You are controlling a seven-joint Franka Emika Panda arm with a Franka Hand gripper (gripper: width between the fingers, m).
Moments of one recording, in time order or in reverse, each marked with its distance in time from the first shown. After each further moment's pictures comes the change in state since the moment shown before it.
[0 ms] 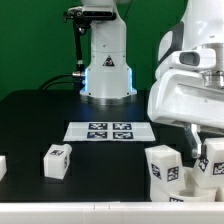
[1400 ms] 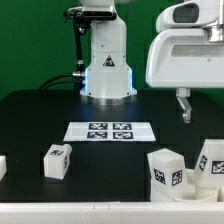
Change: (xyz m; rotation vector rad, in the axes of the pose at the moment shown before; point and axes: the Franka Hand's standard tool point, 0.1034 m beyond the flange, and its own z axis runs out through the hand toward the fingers) arm 0.043 0.022 -0.036 0.130 -0.444 0.248
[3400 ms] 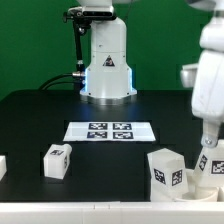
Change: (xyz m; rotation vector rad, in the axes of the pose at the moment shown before) arm -0.018 -0.008 0.028 -0.027 -0.238 -1.046
